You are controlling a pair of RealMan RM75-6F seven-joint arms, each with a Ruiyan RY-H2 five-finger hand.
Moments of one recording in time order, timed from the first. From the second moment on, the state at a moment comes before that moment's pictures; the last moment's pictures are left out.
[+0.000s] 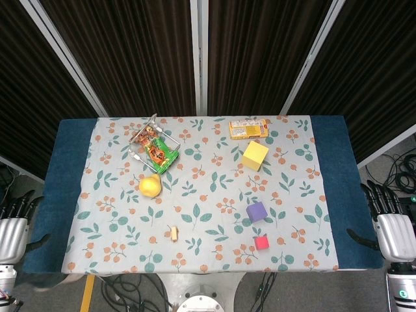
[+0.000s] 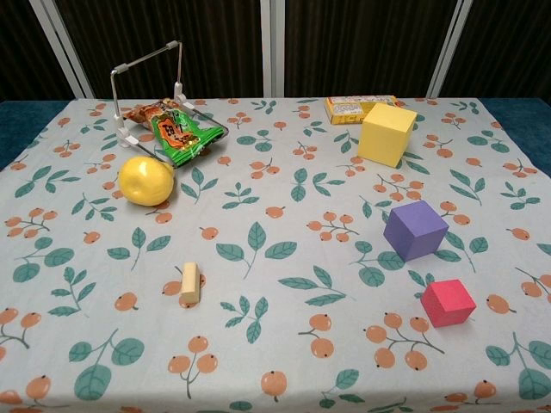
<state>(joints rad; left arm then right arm) -0.03 -1.19 -0.03 -1.56 1.47 1.53 0.12 0.07 -1.07 0.06 -1.65 -1.55 1.52 0.08</state>
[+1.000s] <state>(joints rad) -0.02 -1.18 -0.02 -1.57 1.48 1.53 0.11 0.32 -1.11 0.17 -1.73 -1.33 1.15 -0.05</state>
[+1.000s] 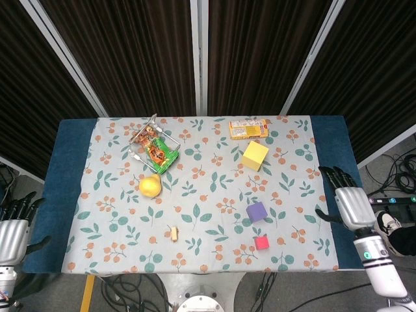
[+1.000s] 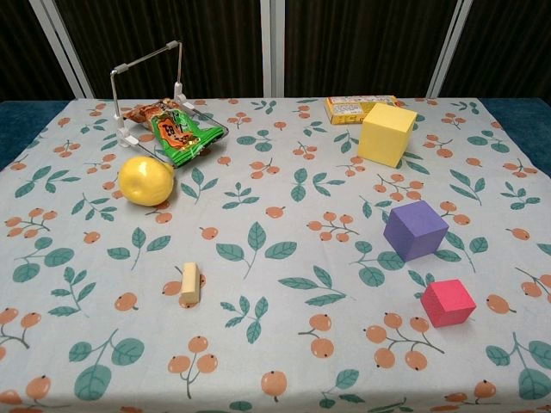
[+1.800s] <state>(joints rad) -0.01 -1.16 -0.02 -1.58 1.46 1.51 0.12 0.87 -1.63 0.33 -1.16 -0.59 0.77 -0.43</state>
